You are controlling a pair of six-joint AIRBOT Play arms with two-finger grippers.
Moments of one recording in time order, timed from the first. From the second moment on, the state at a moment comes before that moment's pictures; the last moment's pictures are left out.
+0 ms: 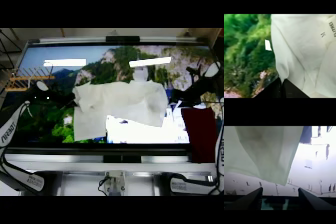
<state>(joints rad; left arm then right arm) 0.01 -1.76 1.30 1.00 -1.01 -1.58 -0.17 -1.47 1.43 -1.36 1.54 1.52</state>
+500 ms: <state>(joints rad) 0.01 -1.68 1.31 1.00 -1.05 -1.50 -0.17 -1.38 0.96 -1.24 1.25 1.49</state>
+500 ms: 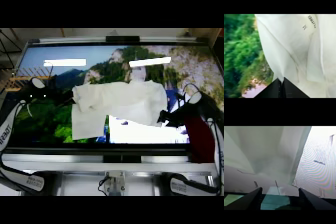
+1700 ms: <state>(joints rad) 0.01 -1.47 1.37 1.00 -1.12 -1.42 -0.16 -1.14 0.96 -1.16 1.04 1.46</state>
